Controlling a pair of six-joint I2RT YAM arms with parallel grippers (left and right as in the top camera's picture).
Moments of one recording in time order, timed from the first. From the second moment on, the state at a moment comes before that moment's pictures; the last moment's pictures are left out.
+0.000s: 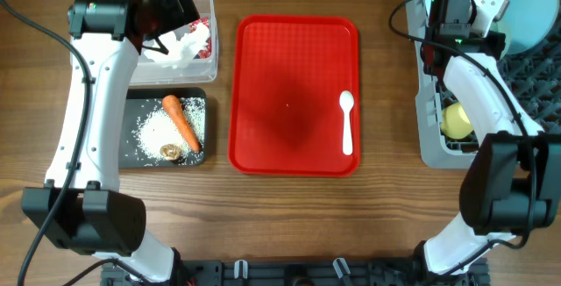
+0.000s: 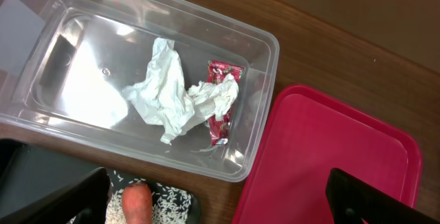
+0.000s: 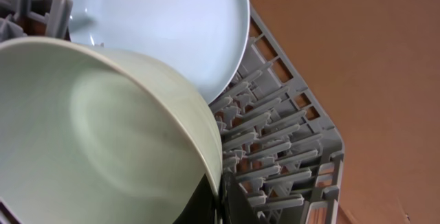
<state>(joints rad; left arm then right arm) -0.07 1.78 1.83 -0.99 -0.07 -0.43 -0.02 1.85 1.35 -0.41 1.05 0.07</state>
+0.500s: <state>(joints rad) -0.07 1.78 1.83 -0.99 -0.07 -0.43 -0.01 1.90 1.35 -0.36 1.13 0.05</state>
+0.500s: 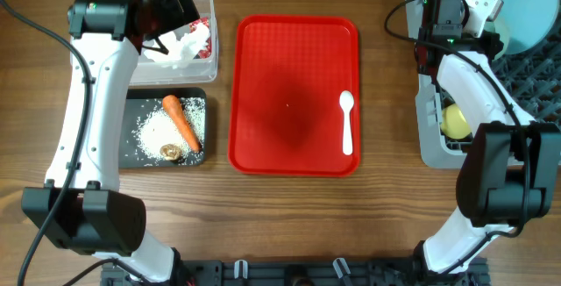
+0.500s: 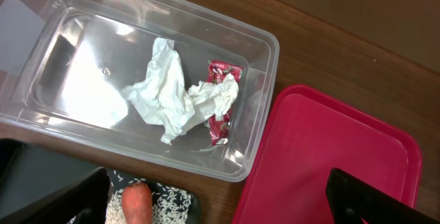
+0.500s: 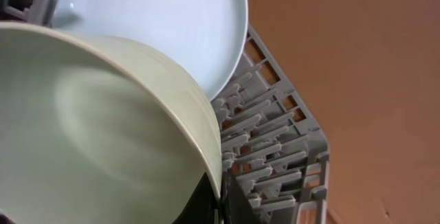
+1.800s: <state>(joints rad) -0.07 1.78 1.83 -0.99 -0.07 -0.43 0.14 1.90 1.33 -0.45 0.94 -0.08</state>
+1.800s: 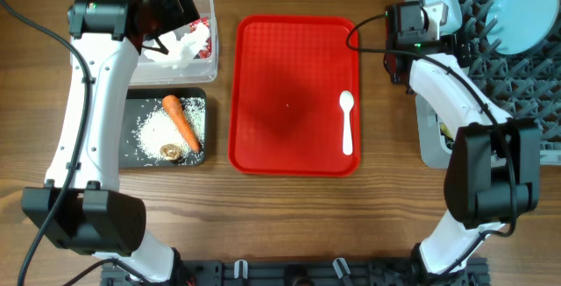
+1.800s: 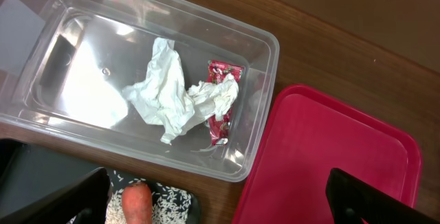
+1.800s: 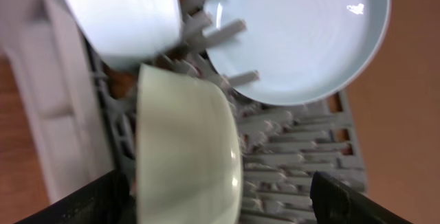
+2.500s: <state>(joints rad) -0.07 1.78 1.83 -0.99 -0.07 -0.43 0.14 1.73 1.34 -0.47 -0.04 0.00</state>
